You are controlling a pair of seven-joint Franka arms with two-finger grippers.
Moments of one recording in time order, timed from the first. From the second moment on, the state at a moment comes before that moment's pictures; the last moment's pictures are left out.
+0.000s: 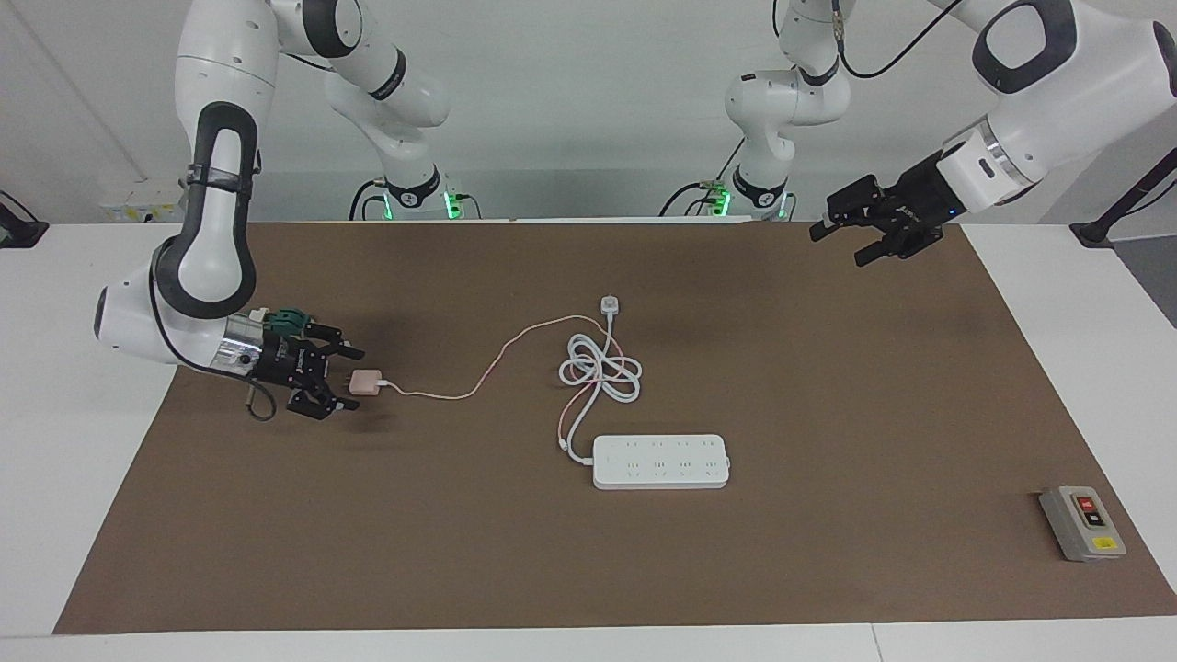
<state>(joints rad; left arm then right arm) -0.01 0.10 0.03 -1.56 -0.69 1.45 0.15 -0.25 0.40 -0.03 -1.88 0.73 1.79 0.85</state>
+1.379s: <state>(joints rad) 0.00 0.38 0.01 -1.73 -1.46 1.45 0.54 -0.27 0.39 -0.03 -2.02 0.75 1.93 0.67</state>
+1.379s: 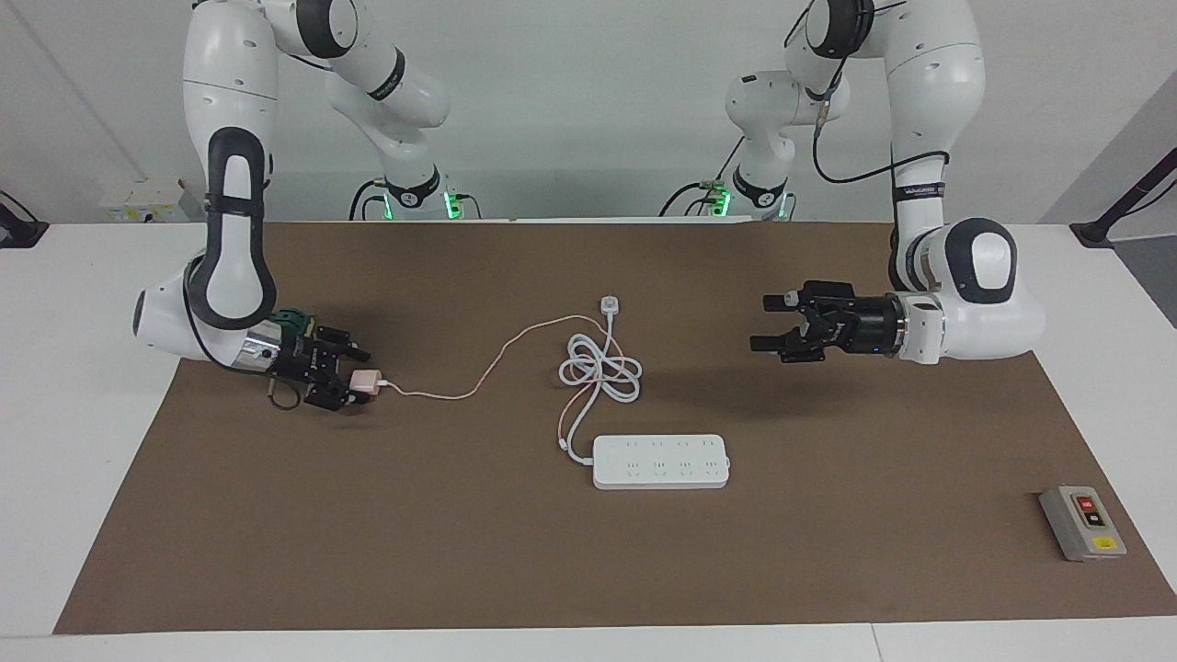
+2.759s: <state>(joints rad) -0.02 0.41 0.01 -1.77 -1.54 1.55 0.55 0.04 0.34 0.00 -1.70 0.79 1.88 1.18</state>
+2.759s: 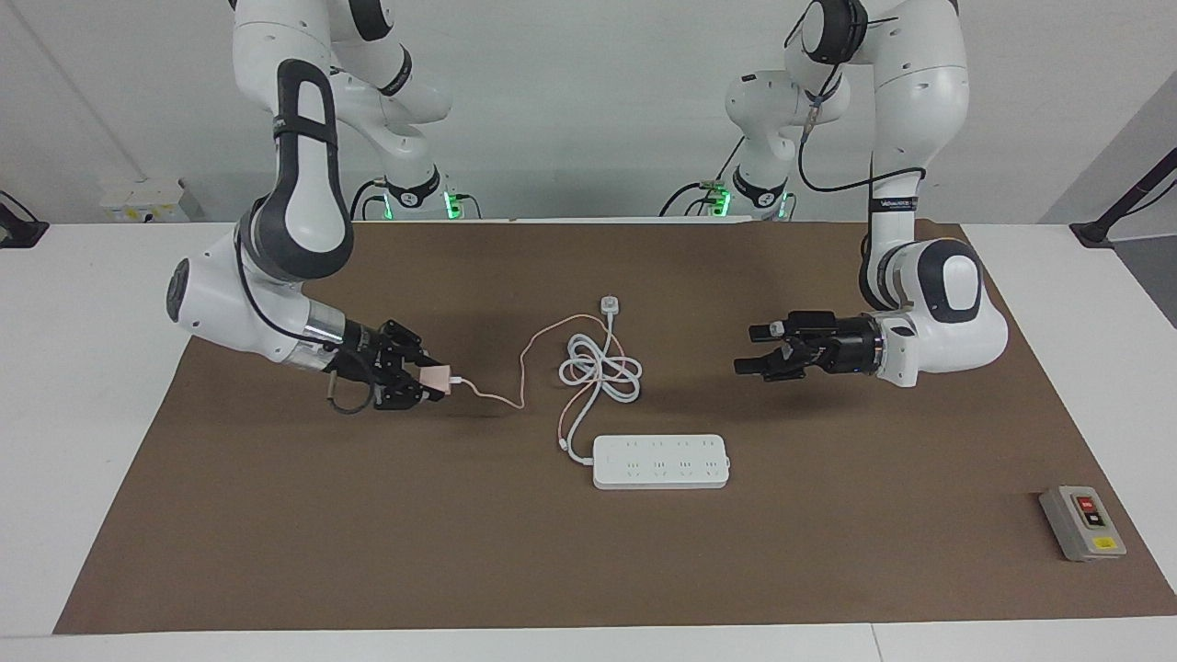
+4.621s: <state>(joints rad) -0.14 0.40 0.01 -1.78 -1.66 1.66 0.57 0.47 0.48 -0.01 -1.44 0.96 2.13 1.48</state>
